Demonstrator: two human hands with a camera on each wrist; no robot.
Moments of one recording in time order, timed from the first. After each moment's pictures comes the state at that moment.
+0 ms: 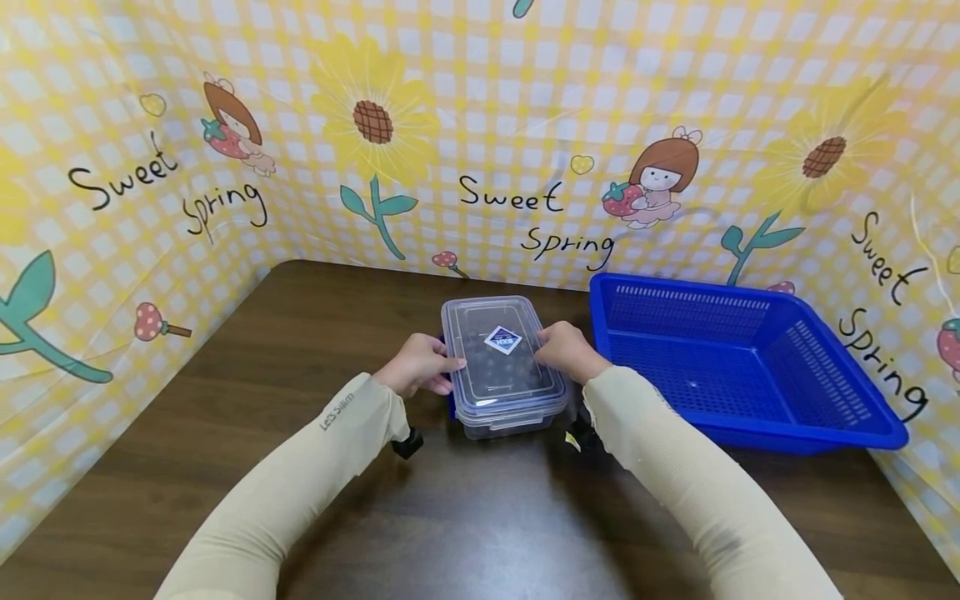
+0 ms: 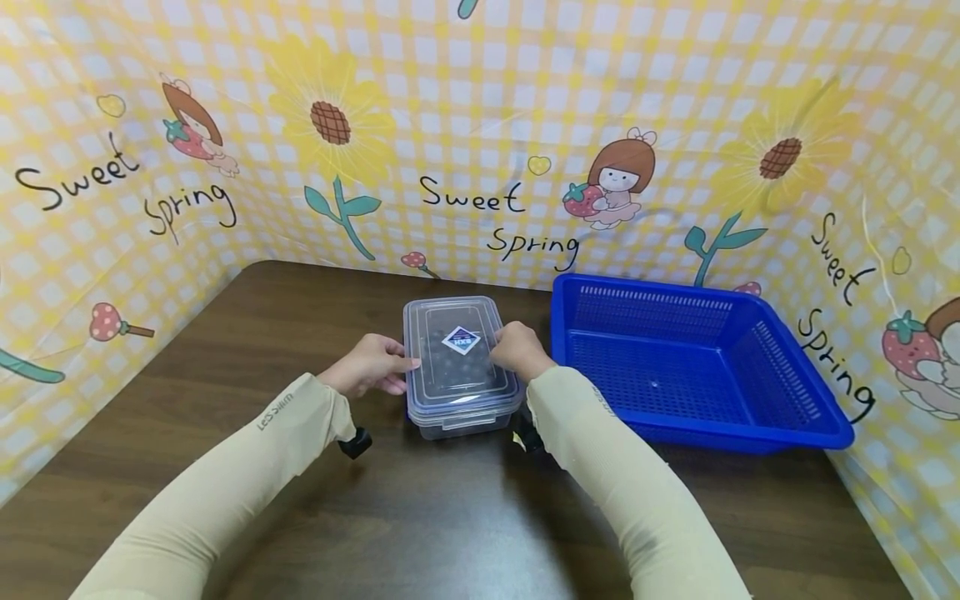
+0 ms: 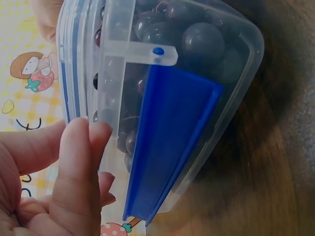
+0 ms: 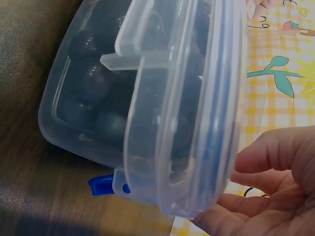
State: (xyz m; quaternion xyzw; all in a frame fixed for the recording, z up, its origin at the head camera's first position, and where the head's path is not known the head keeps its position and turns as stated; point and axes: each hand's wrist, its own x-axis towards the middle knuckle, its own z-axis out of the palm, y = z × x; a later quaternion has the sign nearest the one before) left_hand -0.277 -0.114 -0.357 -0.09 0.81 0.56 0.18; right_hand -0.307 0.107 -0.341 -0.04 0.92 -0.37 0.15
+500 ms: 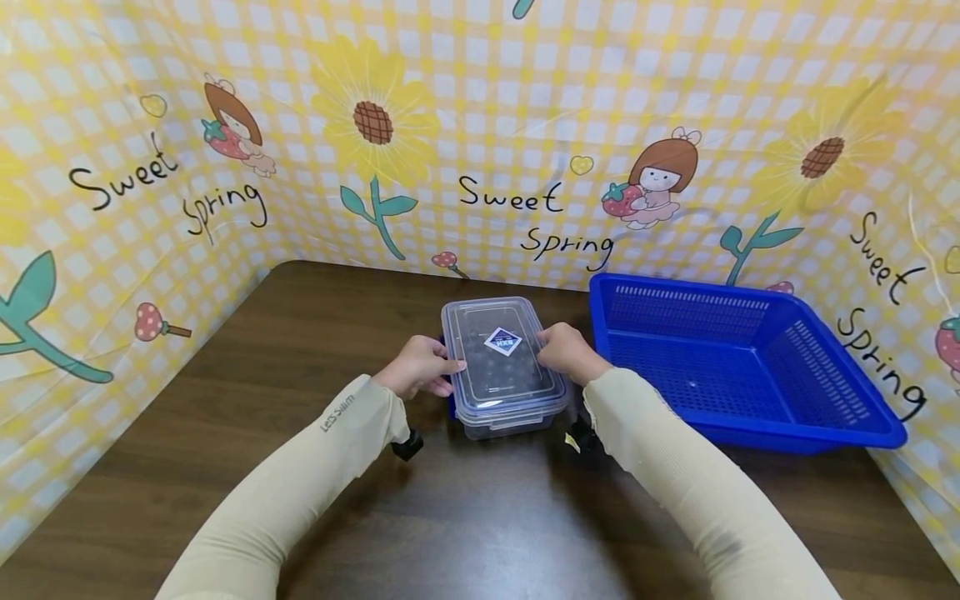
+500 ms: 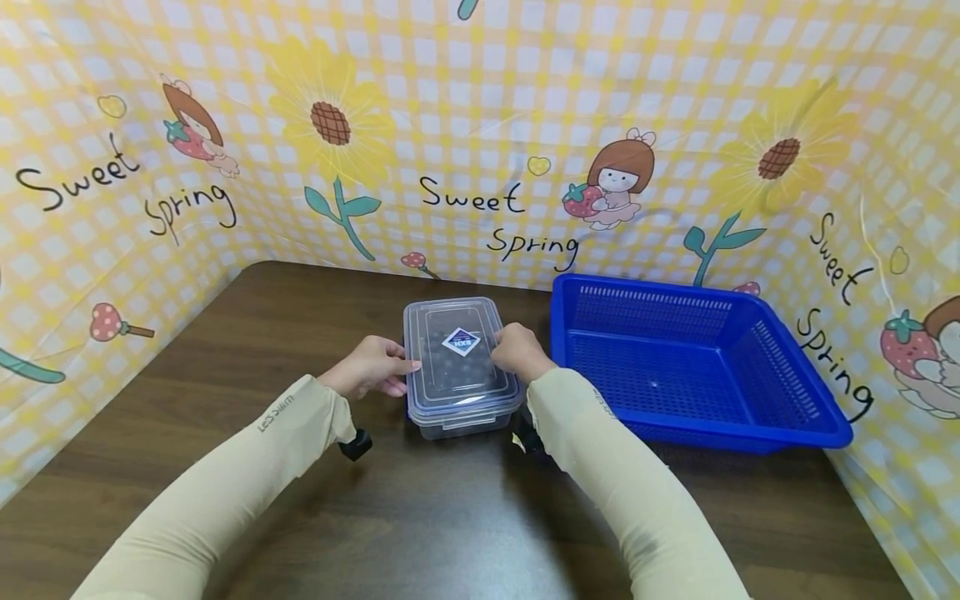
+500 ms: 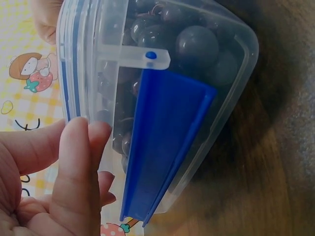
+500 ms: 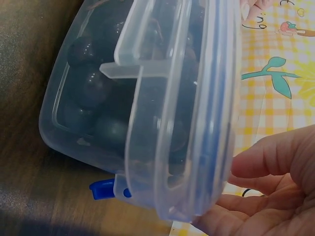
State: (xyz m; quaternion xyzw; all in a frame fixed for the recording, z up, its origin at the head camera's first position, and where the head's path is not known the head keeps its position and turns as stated) left_hand -0.274 -0.114 -0.359 -0.09 0.81 0.55 0.18; right_hand -0.305 0.106 -0.341 -0.04 0.92 -0.36 0.15
